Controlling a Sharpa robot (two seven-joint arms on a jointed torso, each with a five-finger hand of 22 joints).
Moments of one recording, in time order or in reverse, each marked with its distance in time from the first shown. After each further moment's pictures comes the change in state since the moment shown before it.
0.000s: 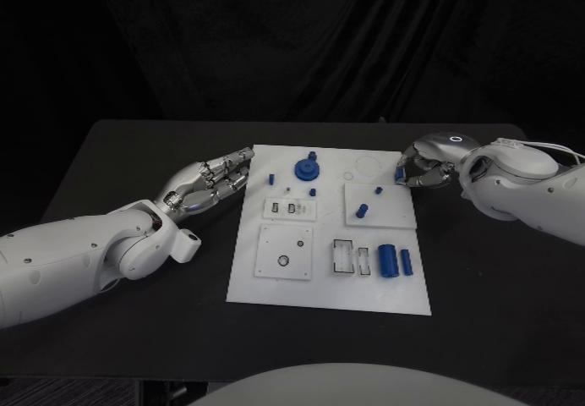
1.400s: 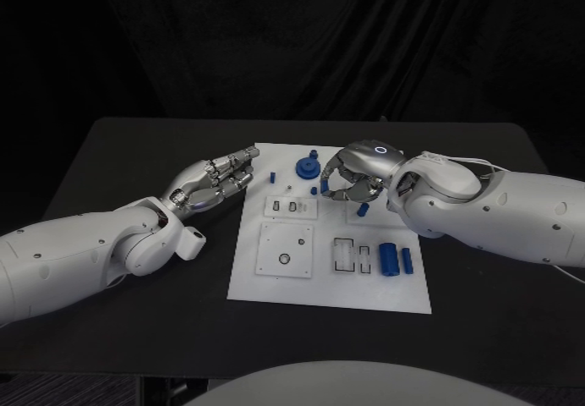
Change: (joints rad) left arm -0.003 0.018 0.000 -0.011 0.000 0.005 0.000; left_hand 0.000 0.000 0.003 -0.003 0.000 -0.004 0.004 0.000 0.000 -0.004 0.004 -0.004 0.000 -0.004 0.004 0.000 0.000 0.000 0.000 0.000 0.000 0.000; right arm -0.019 0.167 0.004 0.218 0.000 -0.113 -0.058; right_hand 0.020 0.012 -0.004 -0.032 -0.008 0.026 0.011 0.025 0.017 0.000 0.000 0.000 0.000 -0.001 0.001 0.000 0.000 0.000 0.000 0.000 -0.014 0.000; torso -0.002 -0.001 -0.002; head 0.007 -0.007
